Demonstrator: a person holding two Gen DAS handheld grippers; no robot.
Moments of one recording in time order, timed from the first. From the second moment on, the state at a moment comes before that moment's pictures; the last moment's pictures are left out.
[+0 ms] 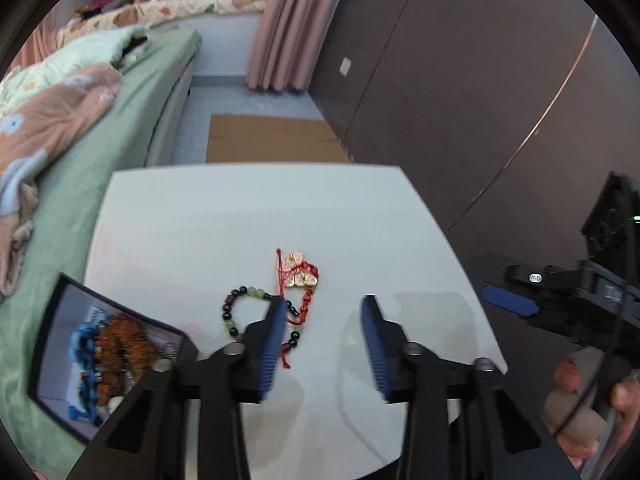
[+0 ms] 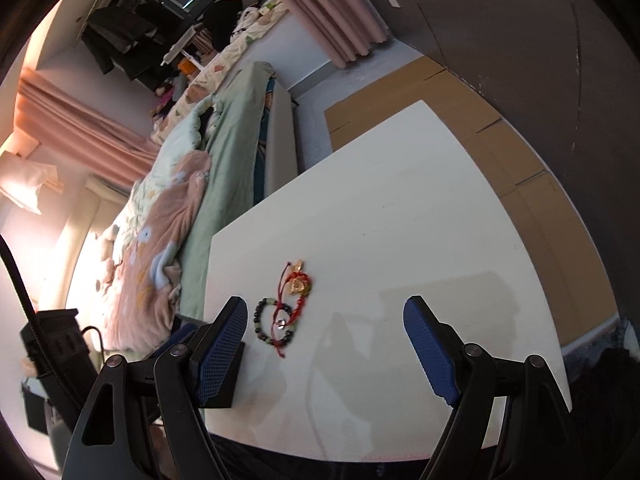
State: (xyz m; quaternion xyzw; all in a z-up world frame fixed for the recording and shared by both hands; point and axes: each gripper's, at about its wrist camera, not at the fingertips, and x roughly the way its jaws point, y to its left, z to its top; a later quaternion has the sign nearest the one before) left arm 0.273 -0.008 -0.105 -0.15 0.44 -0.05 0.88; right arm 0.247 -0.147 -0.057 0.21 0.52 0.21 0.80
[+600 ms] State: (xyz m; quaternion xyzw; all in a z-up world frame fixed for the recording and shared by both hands) left arm 0.312 -0.012 -0.166 -0.15 0.51 0.01 0.85; right arm 0.255 -0.147 -0.072 0.23 0.54 0.20 0.79
